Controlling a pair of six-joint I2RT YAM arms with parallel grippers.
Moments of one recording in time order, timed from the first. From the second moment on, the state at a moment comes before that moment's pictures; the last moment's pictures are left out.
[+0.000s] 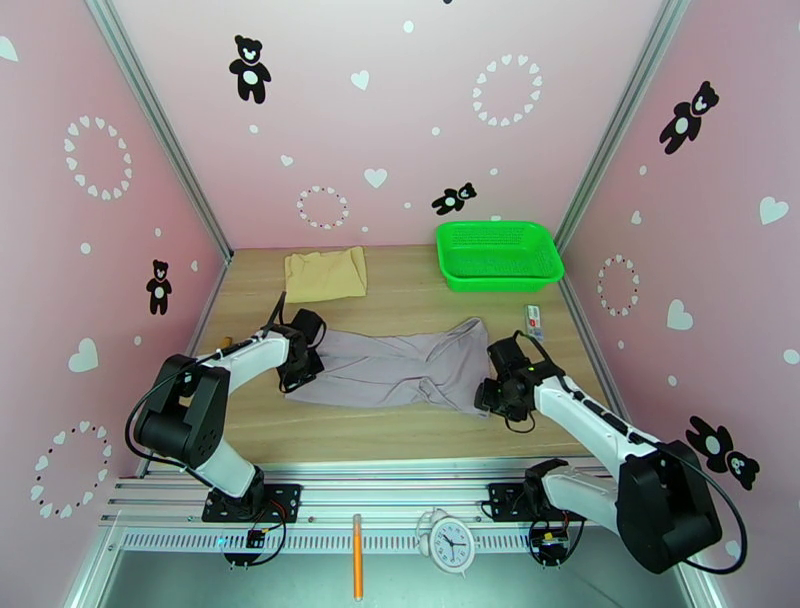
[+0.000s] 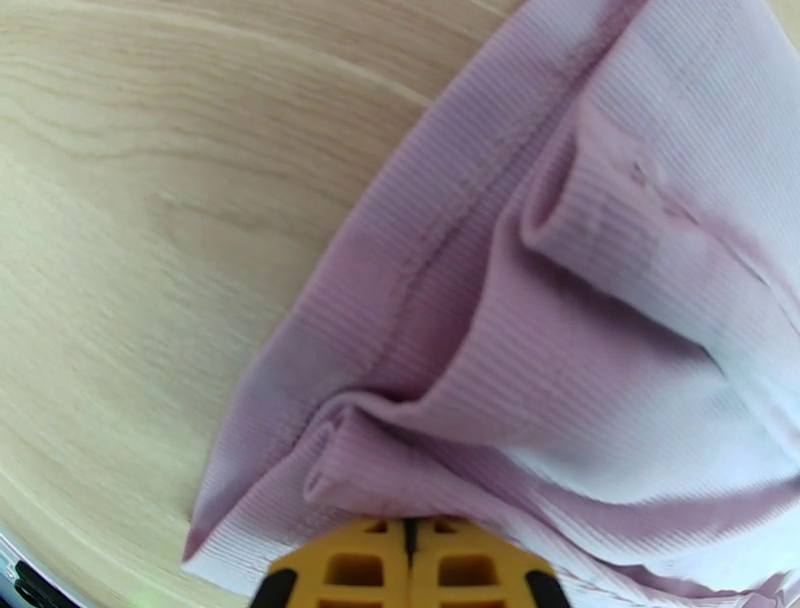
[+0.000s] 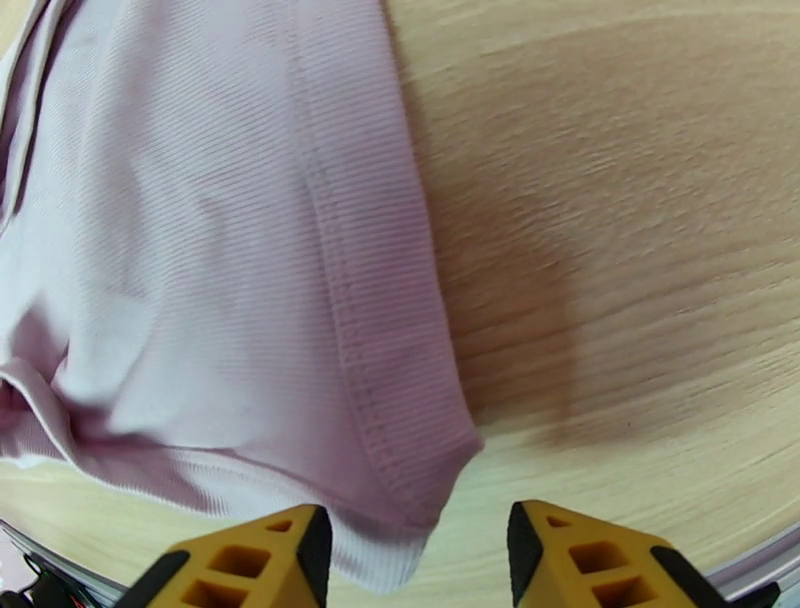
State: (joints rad) left arm -0.32 1.62 0.91 -0.72 -0.09 -0.84; right arm 0.30 1.18 0.58 -0.75 -0.06 0.63
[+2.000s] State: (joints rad) left arm -0.18 1.82 1.36 -0.93 -0.06 -0.68; right arm 0.99 1.76 1.42 -0.81 -0.02 0.49
